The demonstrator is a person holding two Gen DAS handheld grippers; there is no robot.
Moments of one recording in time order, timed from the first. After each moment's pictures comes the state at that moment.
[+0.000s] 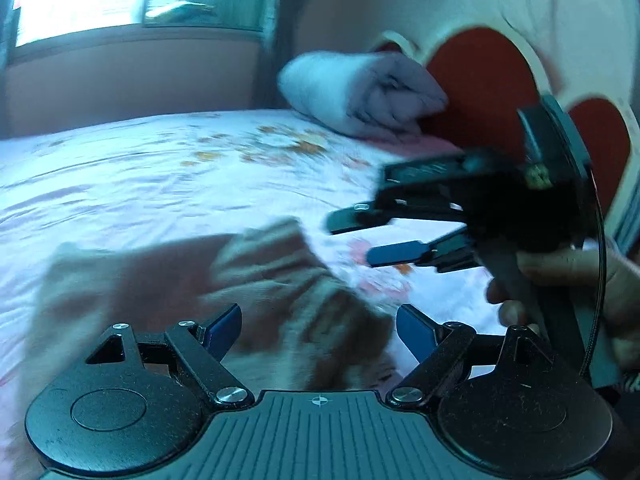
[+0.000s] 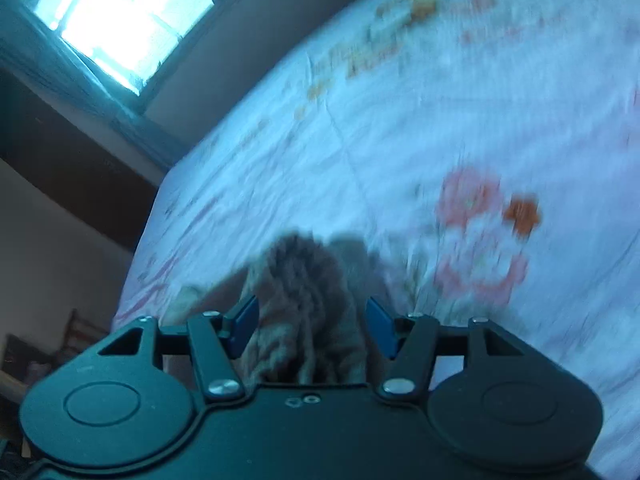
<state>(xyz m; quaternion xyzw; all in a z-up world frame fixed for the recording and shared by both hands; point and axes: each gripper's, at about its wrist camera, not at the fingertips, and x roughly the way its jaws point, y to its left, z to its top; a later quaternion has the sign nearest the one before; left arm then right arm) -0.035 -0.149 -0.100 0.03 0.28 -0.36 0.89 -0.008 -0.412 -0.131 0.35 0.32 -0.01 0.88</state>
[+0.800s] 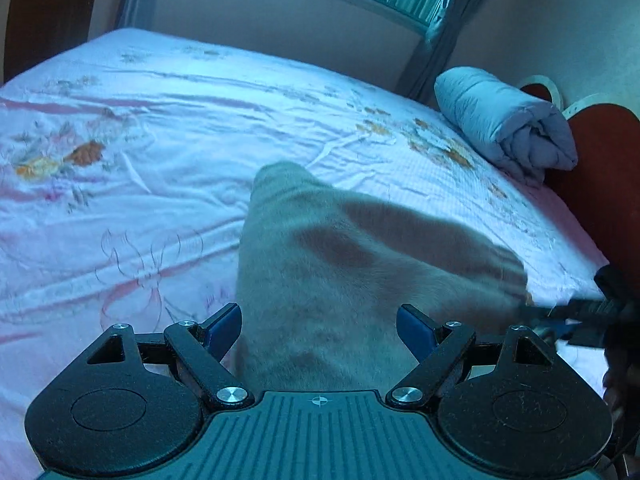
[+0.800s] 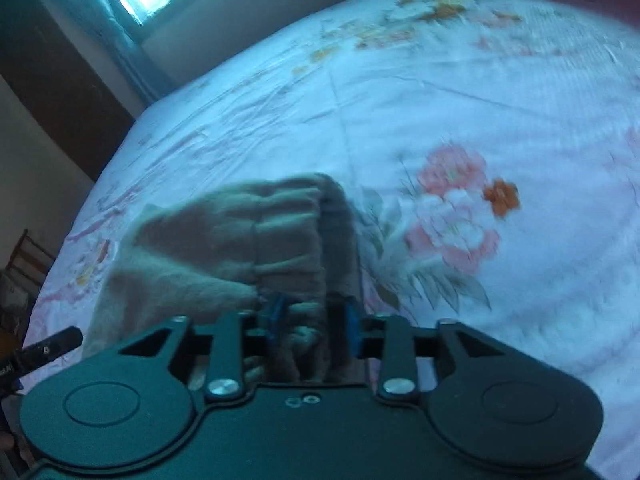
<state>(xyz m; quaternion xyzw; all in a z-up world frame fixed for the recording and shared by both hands) 0.033 -0.038 -0.147 -0.09 0.38 -0.21 0.90 -0.014 -0.390 -0.153 0.25 0.40 -0.02 0.88</state>
